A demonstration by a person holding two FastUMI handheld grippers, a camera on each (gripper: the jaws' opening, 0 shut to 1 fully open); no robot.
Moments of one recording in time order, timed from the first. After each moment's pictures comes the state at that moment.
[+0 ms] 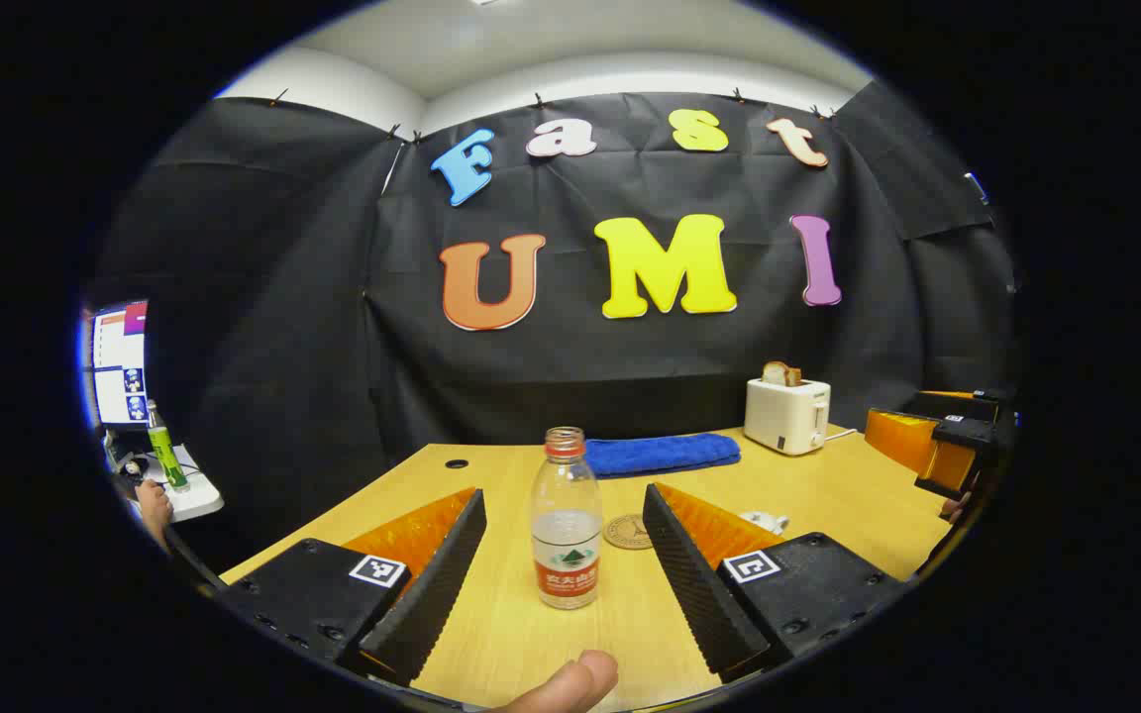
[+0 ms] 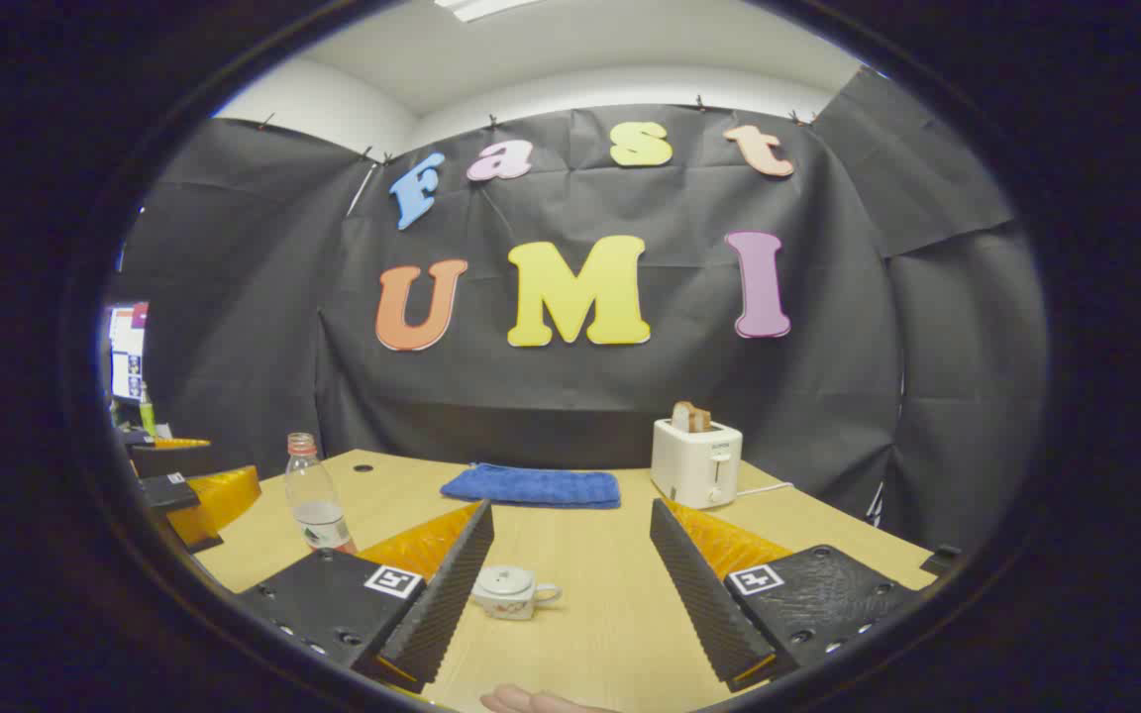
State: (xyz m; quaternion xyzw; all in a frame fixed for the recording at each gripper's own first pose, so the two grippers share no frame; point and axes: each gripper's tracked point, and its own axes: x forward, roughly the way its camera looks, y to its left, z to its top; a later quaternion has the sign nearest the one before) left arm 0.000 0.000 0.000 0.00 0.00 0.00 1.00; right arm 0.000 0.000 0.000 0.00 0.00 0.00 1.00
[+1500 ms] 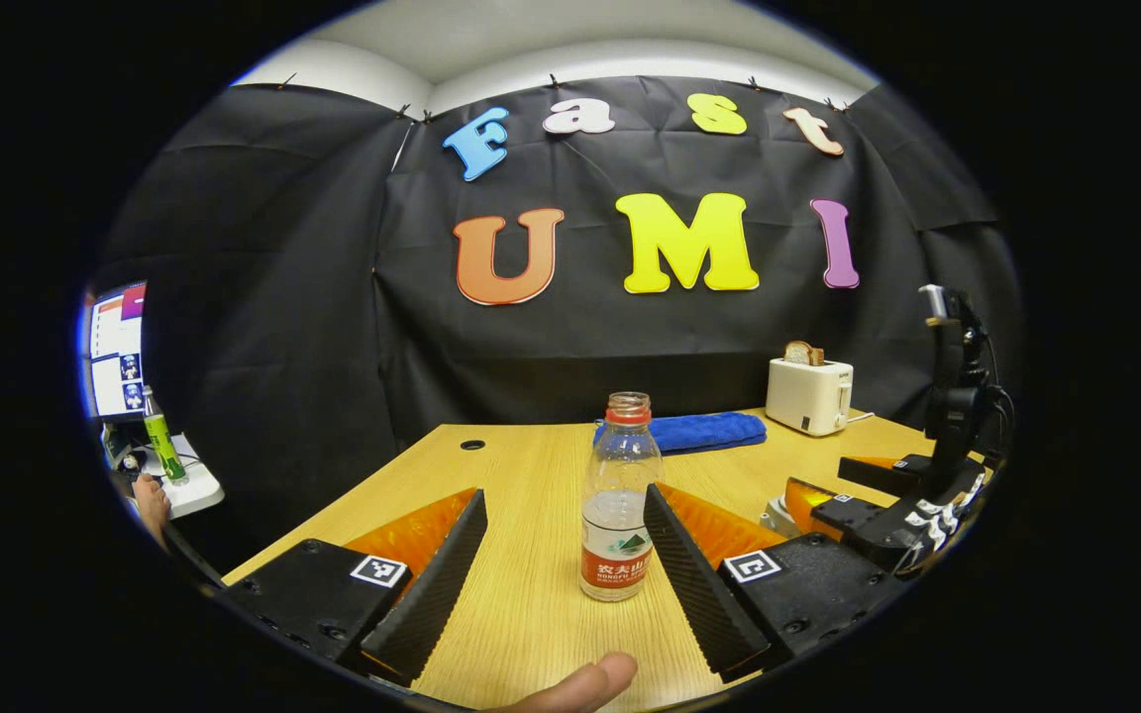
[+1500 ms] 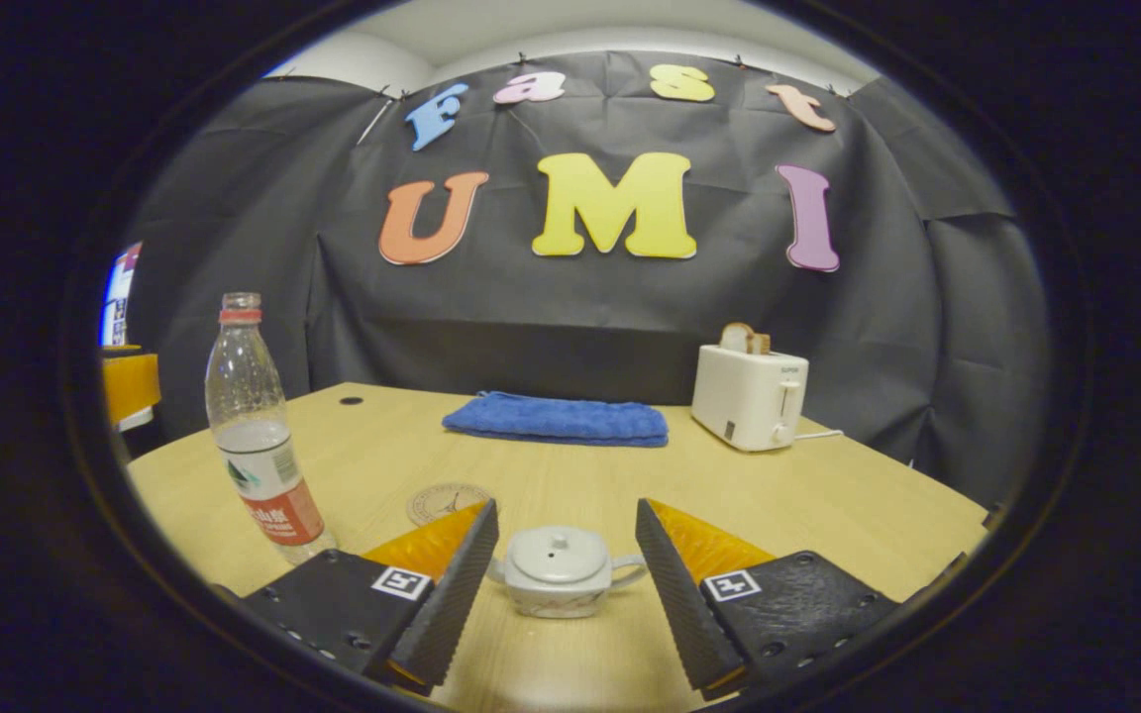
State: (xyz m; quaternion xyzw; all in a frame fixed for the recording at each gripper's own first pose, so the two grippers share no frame) left arm 0.019 0.014 -0.033 0.00 0.03 -0.01 1.00; right arm 0.097 0.049 -0.113 -0.01 0.08 0.00 1.00
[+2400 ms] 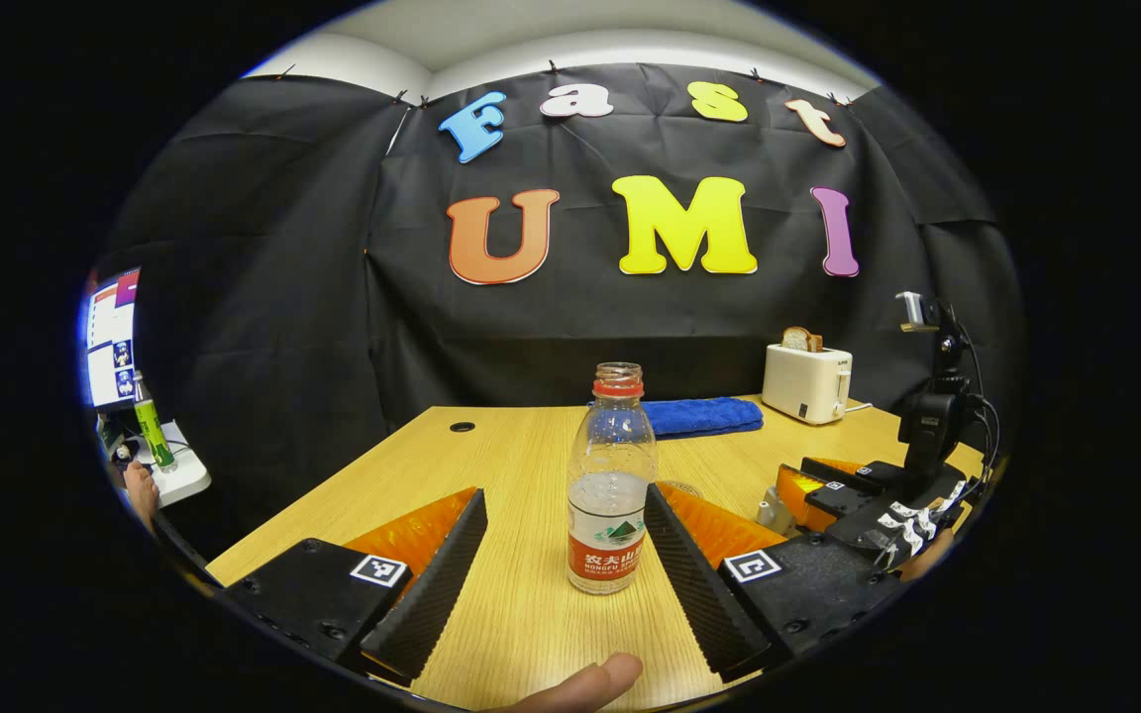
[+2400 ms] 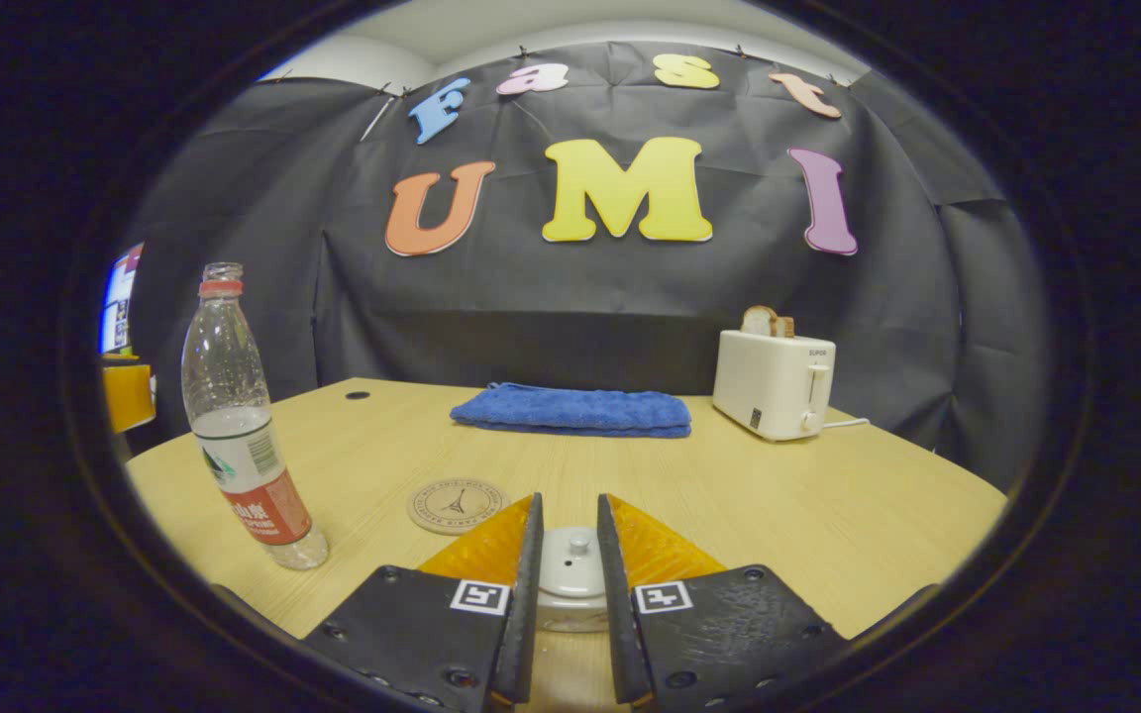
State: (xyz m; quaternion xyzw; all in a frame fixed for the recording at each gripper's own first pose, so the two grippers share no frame) left arm 0.027 0.002 -0.052 -0.01 0.06 -0.02 1.00; right arm 0.118 0.058 -0.128 -0.01 0.08 0.02 1.00
